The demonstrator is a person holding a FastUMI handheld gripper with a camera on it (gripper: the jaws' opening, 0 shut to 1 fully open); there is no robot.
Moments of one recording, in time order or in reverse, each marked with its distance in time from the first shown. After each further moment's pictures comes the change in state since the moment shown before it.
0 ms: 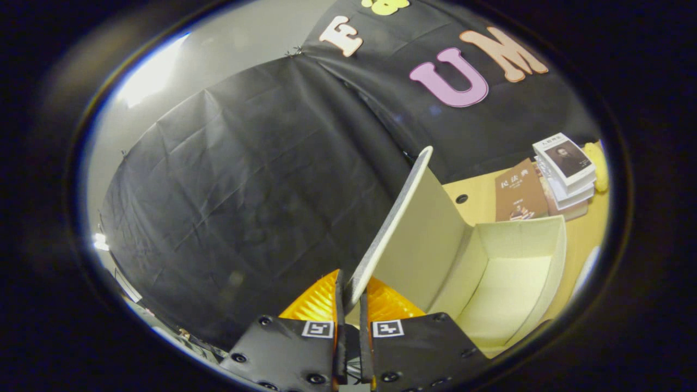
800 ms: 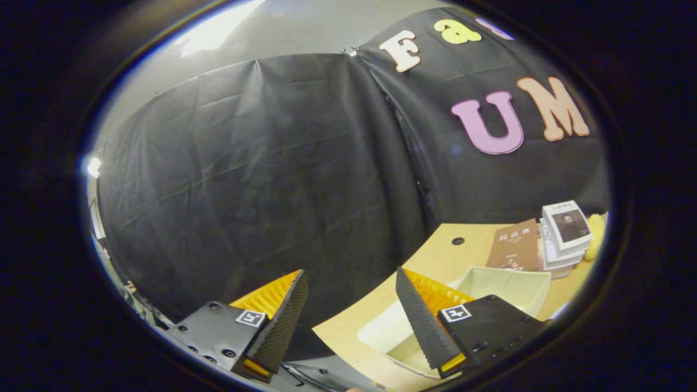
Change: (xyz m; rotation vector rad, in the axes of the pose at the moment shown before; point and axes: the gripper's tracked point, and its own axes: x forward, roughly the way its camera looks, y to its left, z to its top) arm -0.026 -0.007 0.023 -0.353 -0.127 -0.034
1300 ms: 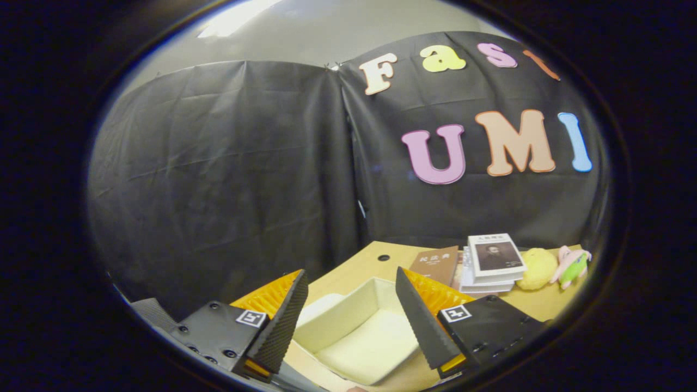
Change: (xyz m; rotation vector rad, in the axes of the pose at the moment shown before) arm -0.092 -0.136 0.017 -0.130 -0.070 -0.257
